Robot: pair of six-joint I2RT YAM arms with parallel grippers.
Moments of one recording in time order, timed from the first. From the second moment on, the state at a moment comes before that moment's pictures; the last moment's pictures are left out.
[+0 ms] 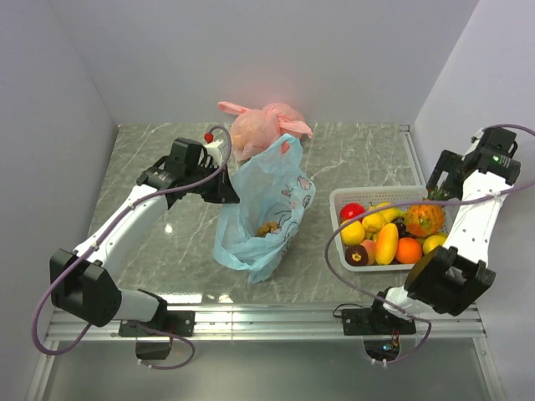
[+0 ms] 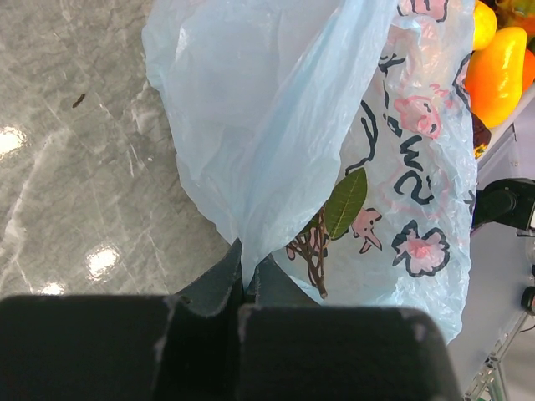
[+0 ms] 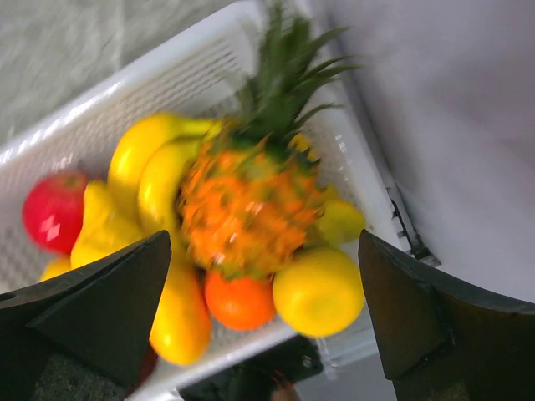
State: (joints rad) left arm -0.40 1.35 1.20 -0.61 0.50 -0.30; right arm -0.55 1.40 1.54 -1.13 -0.03 -0.09
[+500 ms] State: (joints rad) left arm -0.39 1.38 1.20 -0.59 0.50 -0.30; right arm -0.59 1.46 1.37 -0.81 0.08 0.33
